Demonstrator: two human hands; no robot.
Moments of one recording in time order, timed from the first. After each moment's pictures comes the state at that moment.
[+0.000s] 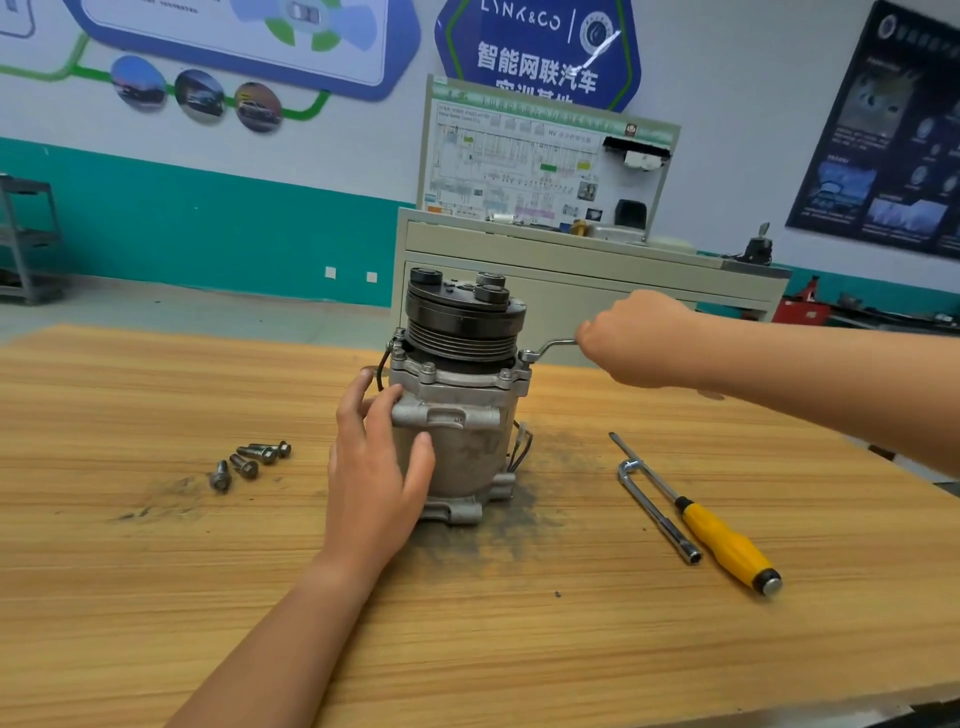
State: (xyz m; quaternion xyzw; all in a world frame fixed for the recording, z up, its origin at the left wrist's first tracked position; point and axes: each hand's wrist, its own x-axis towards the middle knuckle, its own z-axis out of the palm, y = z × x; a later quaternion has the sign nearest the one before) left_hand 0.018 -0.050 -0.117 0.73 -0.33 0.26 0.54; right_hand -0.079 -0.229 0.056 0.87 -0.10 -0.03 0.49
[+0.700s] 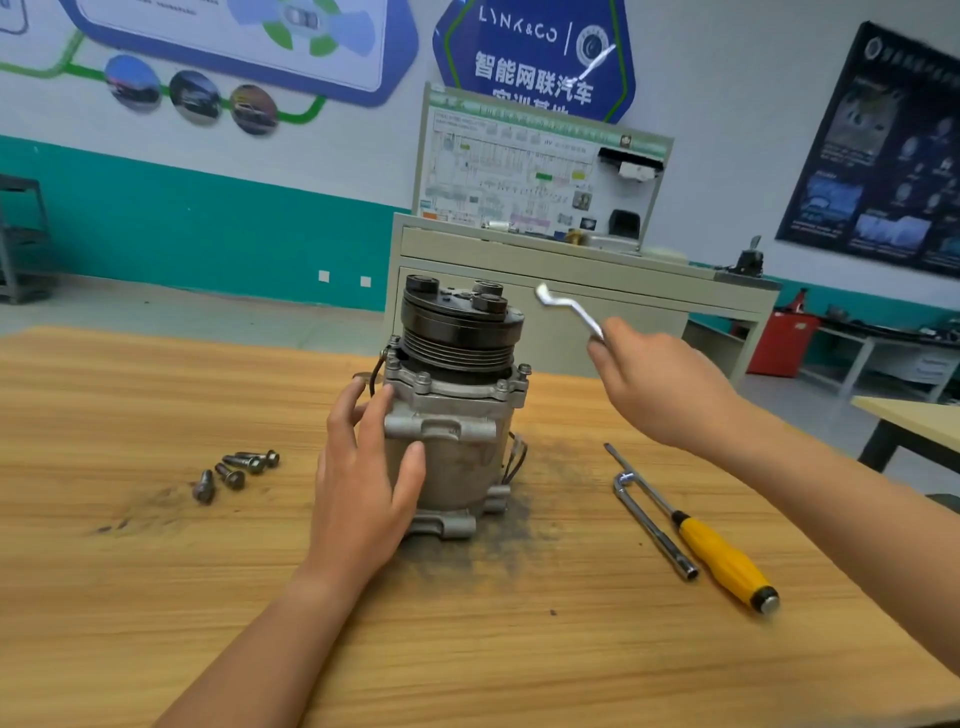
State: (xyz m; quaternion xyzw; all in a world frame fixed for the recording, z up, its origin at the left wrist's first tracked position) left_hand 0.023 -0.048 -0.116 0.74 -0.34 0.25 0.52; right_hand -0.109 -0.223 0.025 0.95 -0.13 0.27 0.10
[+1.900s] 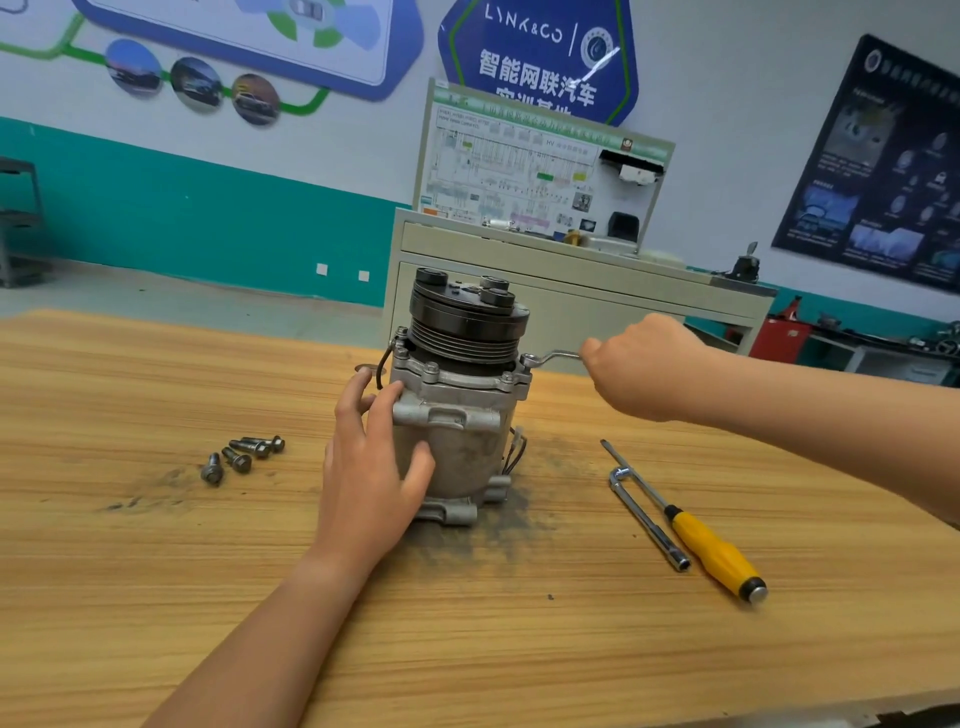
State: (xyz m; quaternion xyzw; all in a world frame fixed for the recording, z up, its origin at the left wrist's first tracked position) left_hand 0.021 -0.046 -0.117 0.75 -0.34 0.26 0.51; right_hand -0.096 -0.219 0.045 0.88 -0.12 0.00 0.47
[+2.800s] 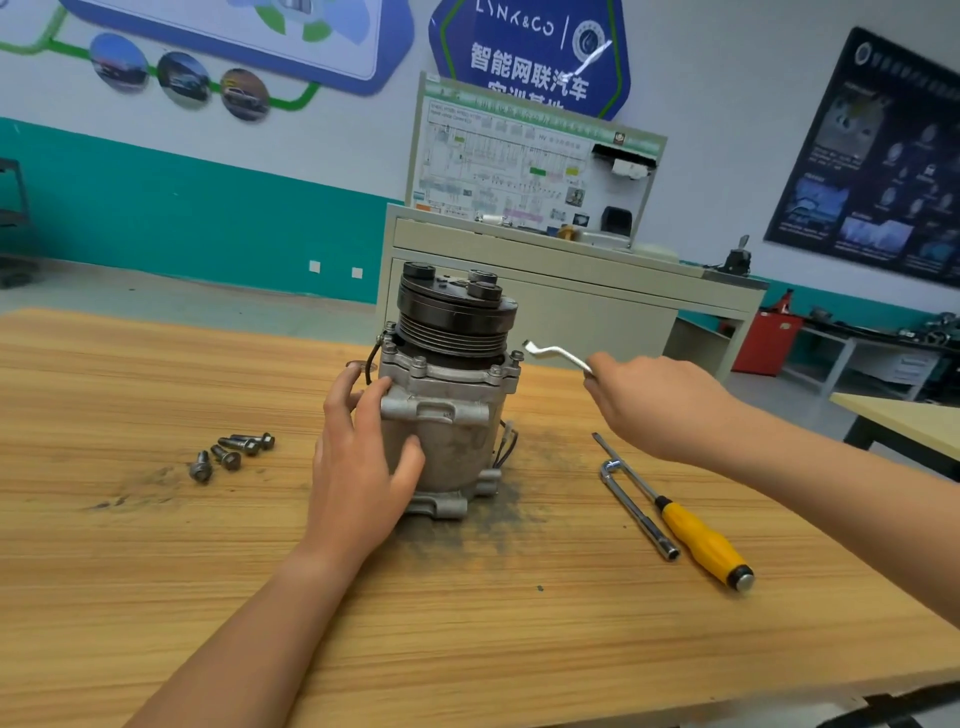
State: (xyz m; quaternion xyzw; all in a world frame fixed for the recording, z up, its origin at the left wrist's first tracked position) left_hand 0.020 -0.047 -0.117 0.76 -0.34 0.25 0.51; right_hand -0.127 -0.212 0.020 0.95 -0.17 0.11 0.25
